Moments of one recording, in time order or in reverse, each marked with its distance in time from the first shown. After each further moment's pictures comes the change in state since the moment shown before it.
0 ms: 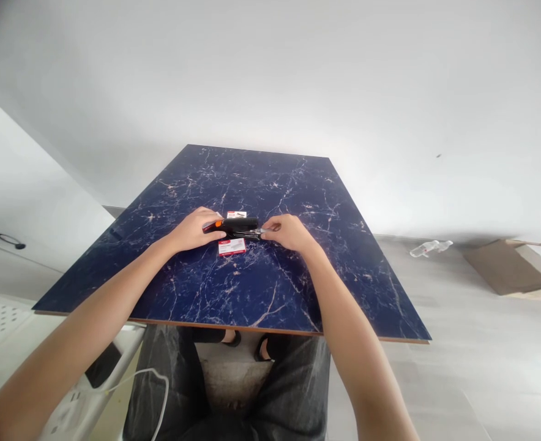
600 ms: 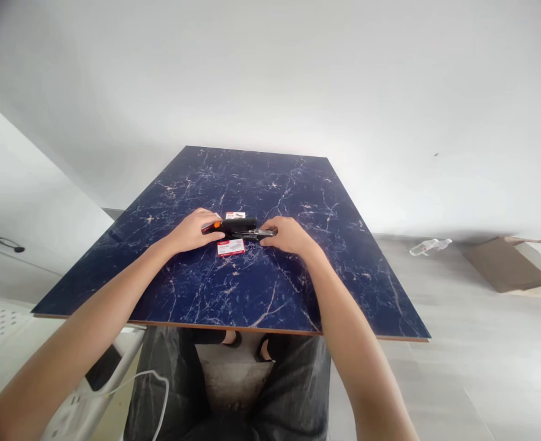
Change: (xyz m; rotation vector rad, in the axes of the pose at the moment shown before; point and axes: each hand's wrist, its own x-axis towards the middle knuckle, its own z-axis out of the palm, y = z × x) left_hand 0.000 -0.001 0.000 0.012 -0.008 -0.024; right_hand -0.005 -0.006 -0.007 -0.146 -0.041 -0.048
